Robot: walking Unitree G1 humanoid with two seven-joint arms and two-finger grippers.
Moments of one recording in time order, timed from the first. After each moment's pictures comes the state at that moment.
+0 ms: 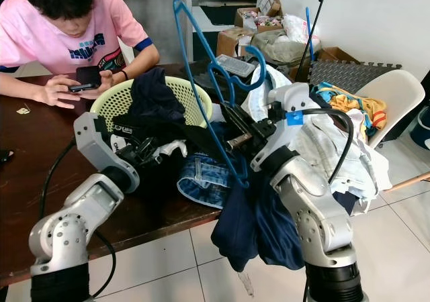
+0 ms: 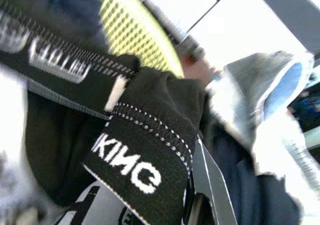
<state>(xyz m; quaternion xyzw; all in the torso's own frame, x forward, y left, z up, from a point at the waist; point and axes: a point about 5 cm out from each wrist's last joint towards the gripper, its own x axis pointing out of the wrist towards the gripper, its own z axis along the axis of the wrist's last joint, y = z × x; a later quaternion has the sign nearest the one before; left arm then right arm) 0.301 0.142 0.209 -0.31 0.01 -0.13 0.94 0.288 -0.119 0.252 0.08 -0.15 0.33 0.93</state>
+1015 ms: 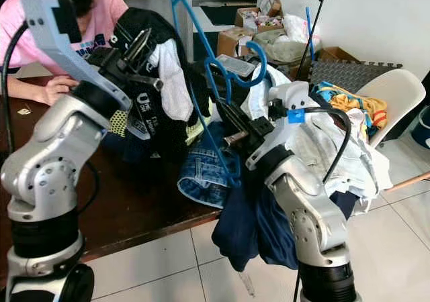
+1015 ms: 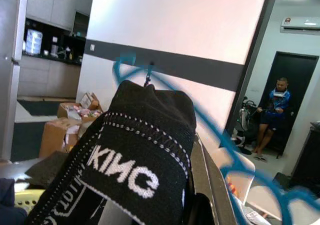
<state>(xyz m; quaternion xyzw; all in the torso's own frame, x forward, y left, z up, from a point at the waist) 0.292 0.120 0.340 -0.12 -0.25 -0.26 0.92 0.285 -0.111 0.258 0.17 -0.17 0.35 0.91</state>
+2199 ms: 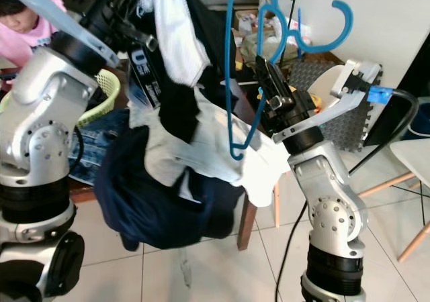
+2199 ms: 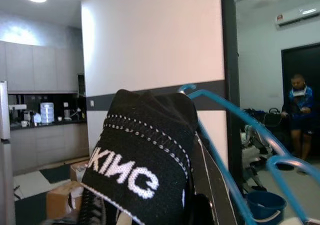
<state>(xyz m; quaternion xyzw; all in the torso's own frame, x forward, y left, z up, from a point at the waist) 0.294 0.126 0.386 -0.05 -0.36 -0.26 0.89 0.289 -0.150 0.288 0.29 -0.23 0.29 0.88</state>
